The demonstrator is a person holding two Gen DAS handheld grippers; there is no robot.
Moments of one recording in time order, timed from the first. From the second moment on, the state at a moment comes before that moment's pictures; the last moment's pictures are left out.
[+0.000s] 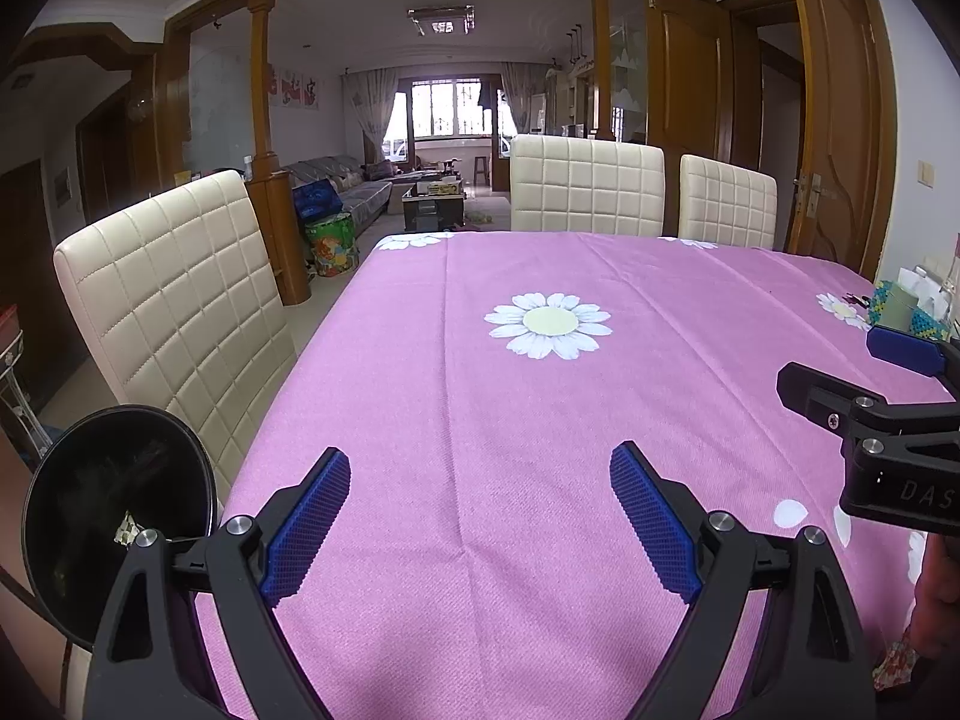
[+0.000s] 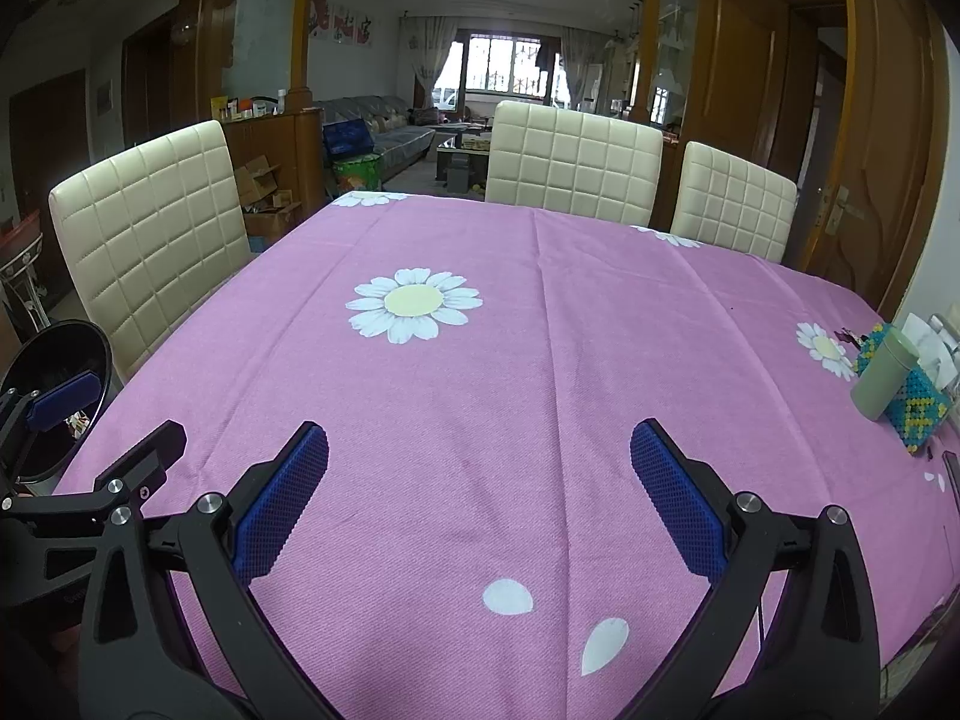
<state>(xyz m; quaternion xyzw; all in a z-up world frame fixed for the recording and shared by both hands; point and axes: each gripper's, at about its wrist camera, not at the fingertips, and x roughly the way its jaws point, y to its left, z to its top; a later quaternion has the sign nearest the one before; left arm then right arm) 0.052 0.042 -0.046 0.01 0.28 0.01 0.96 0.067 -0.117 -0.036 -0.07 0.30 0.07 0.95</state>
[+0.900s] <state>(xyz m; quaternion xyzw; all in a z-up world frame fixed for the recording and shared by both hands) 0.049 0.041 -0.048 0.00 0.27 0.01 0.96 0.066 -0.114 -0.039 -0.06 0.31 0.07 0.95</state>
